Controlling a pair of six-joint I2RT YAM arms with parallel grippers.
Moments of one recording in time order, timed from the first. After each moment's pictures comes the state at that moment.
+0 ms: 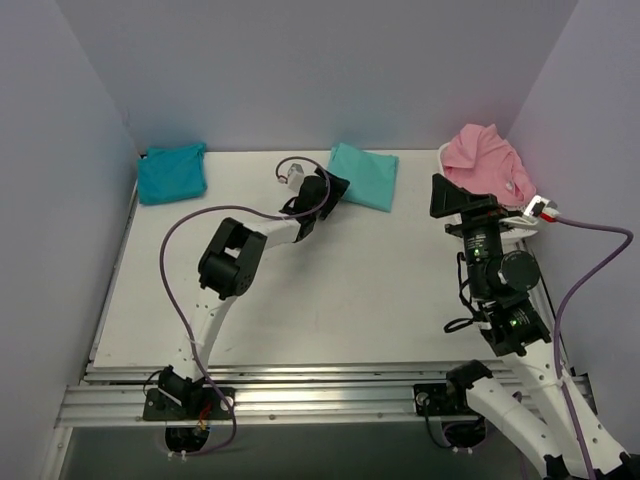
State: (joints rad) left arm -0.57 2.45 1.73 0.36 -0.21 -1.27; right arm 0.41 0.66 0.76 0.24 0.36 0.67
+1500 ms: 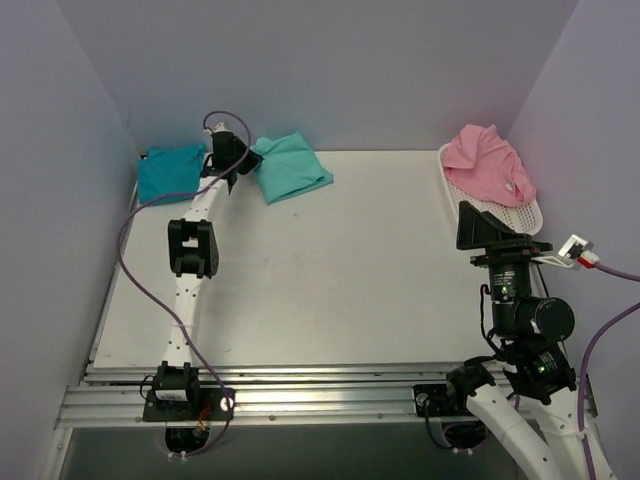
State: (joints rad) left arm -0.12 2.87 2.61 -0.15 0.15 -0.80; right arm 0.41 0.40 0.73 0.09 0.36 0.66
